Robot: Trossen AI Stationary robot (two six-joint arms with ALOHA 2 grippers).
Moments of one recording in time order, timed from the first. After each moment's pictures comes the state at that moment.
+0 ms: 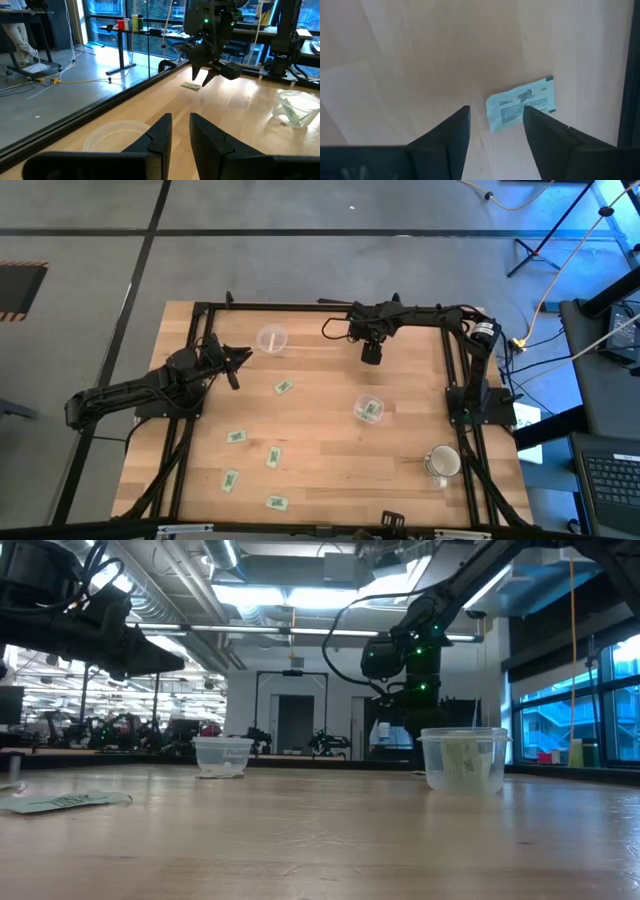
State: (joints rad) left arm 0.38 0.13 0.01 0.04 -0.16 -0.09; right arm -0.54 1.92 1.27 -0.77 0.21 -0.33
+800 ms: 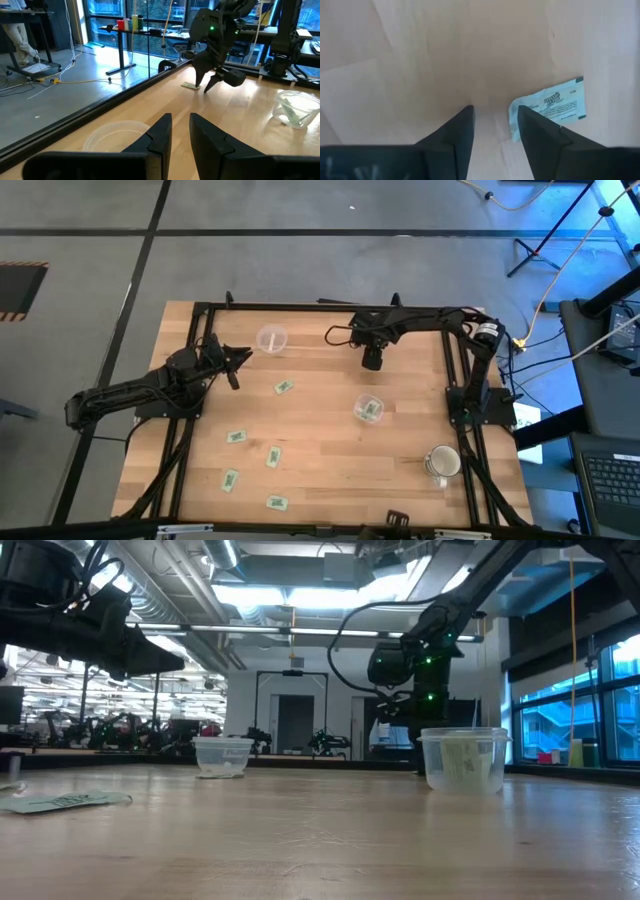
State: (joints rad) left arm 0.38 0.13 0.01 0.04 -0.16 -0.09; right arm -0.56 1.91 1.13 -0.61 0.20 -0.32
